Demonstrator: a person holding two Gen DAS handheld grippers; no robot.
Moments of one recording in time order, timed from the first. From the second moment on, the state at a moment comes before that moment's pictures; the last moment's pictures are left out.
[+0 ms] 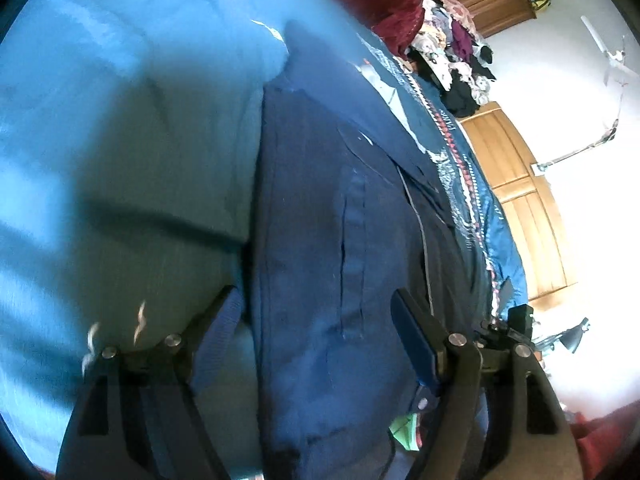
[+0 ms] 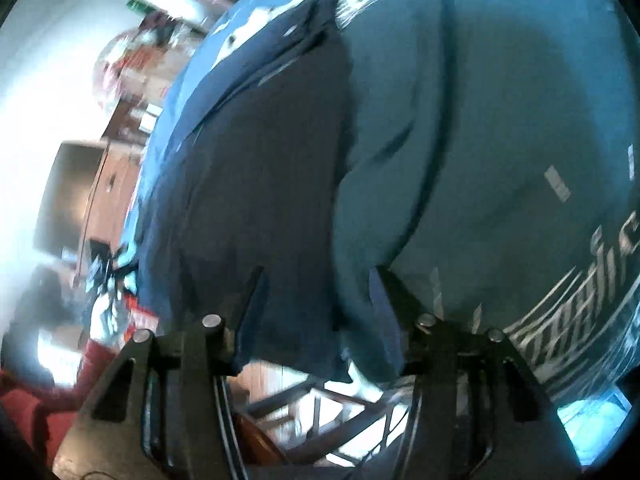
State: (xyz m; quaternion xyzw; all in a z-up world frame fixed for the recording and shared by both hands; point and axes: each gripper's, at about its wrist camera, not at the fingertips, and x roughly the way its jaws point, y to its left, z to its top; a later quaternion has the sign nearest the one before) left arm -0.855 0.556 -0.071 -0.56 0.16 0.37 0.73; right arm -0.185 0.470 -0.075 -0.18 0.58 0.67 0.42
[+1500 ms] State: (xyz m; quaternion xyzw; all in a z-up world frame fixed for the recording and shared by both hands) left arm -0.806 0.548 -0.082 -0.54 0.24 0.21 0.78; right arm -0.234 0.480 -0.116 -0.20 0.58 0.72 0.32
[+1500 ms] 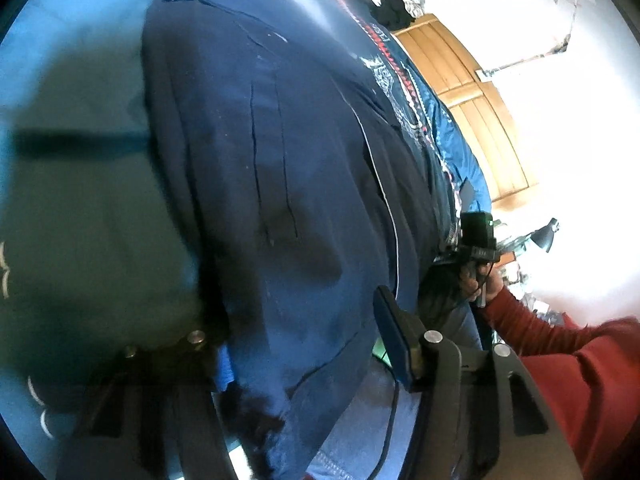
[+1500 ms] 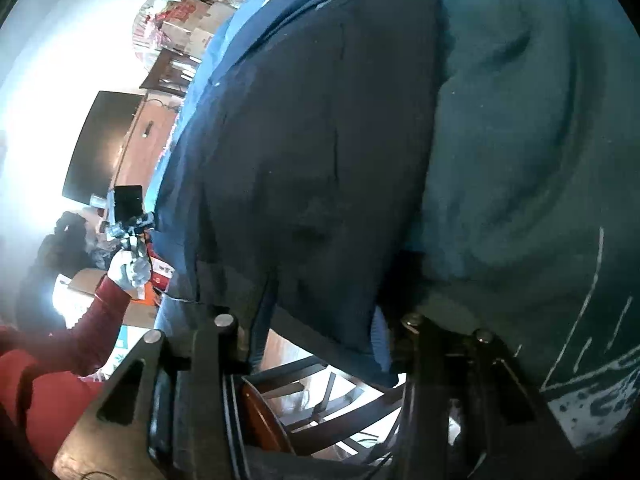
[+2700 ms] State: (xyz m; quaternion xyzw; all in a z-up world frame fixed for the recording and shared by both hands) left arm -0.810 0.870 -0.066 -0.57 0.04 0.44 0.69; right arm -0.134 0.787 -0.073 -0.11 0.54 0.70 0.45
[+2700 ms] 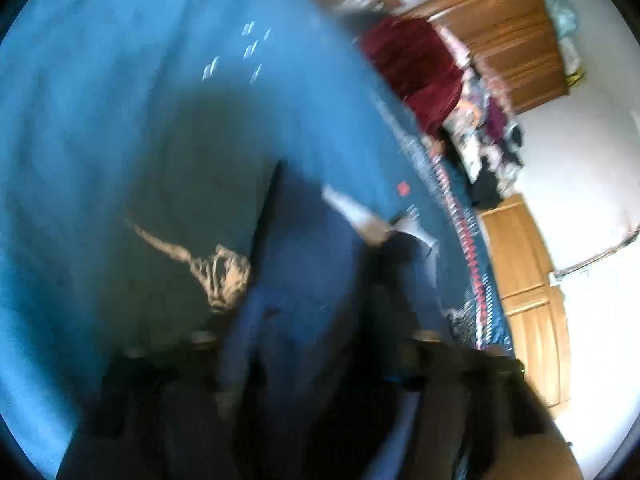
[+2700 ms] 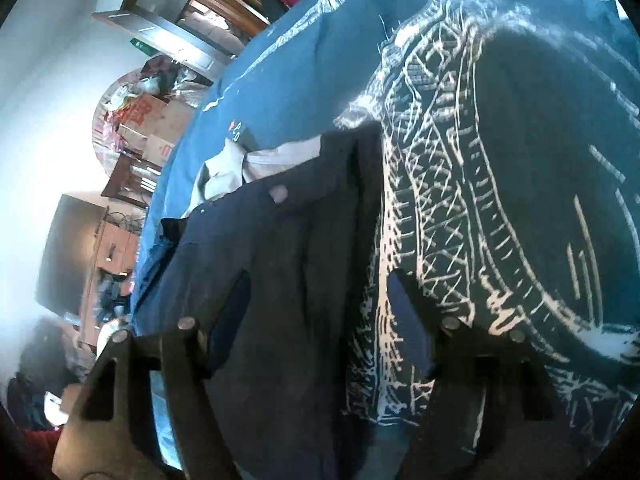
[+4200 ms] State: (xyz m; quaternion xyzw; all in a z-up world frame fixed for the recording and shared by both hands) left arm -0.925 0.751 -0.074 -0.51 0.15 0.52 0.67; right arm -0.483 0.741 -0.075 -0.33 0.39 0.81 0.28
